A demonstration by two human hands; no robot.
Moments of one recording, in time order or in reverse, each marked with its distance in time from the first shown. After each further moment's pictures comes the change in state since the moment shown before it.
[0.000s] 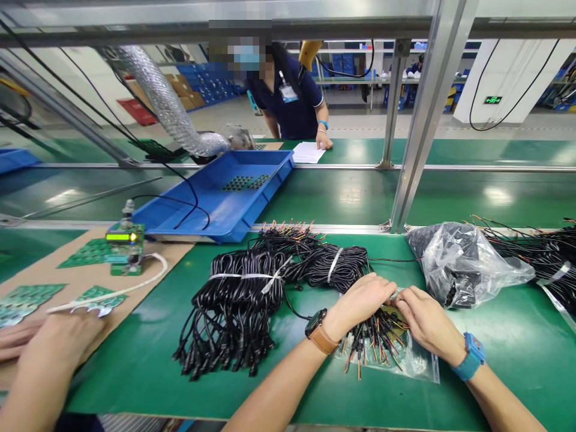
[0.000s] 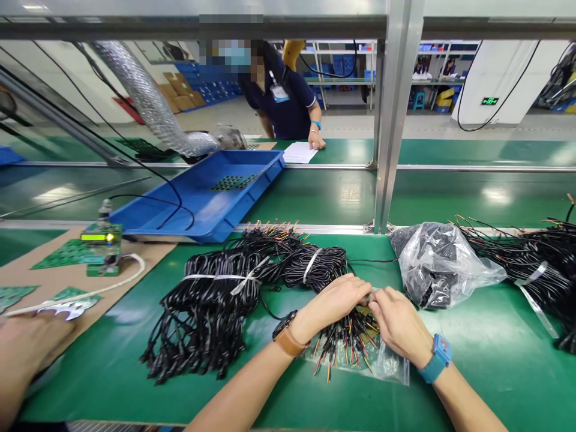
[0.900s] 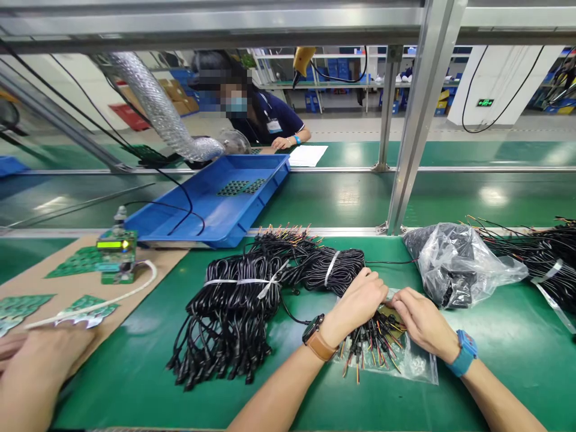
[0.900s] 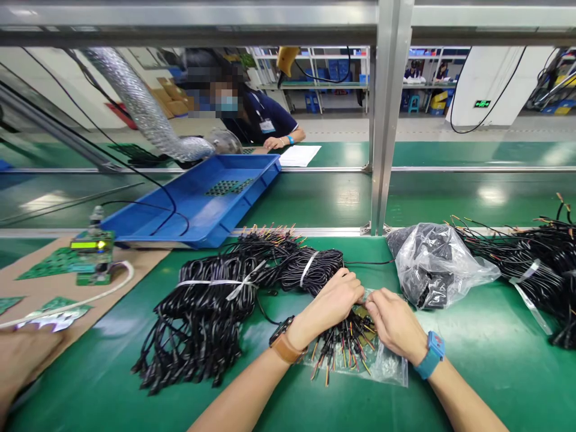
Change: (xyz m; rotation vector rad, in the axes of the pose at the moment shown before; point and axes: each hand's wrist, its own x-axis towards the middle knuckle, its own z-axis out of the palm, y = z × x) left_hand -0.001 -0.001 0.001 0.123 0.011 -0.003; right_hand 0.001 0.004 0.001 0.153 0.075 -0.005
